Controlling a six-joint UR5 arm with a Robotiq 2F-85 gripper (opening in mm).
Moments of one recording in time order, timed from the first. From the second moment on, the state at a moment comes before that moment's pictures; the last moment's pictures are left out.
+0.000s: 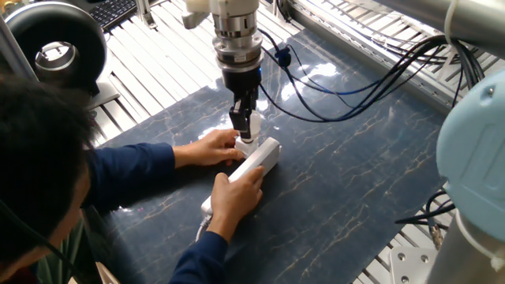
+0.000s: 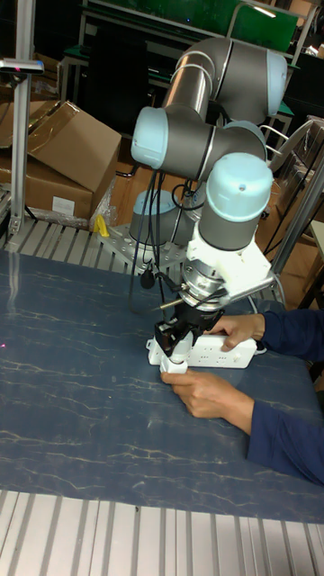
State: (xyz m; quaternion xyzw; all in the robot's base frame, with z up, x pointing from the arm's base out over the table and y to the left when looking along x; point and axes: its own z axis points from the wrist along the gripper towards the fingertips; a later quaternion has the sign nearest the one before) arm 0.492 0.095 0.092 0.25 -0.96 -0.10 0.12
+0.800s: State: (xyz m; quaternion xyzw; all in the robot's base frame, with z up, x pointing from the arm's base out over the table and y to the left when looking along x) arm 0.512 0.085 0.094 0.21 -0.96 -0.10 0.12
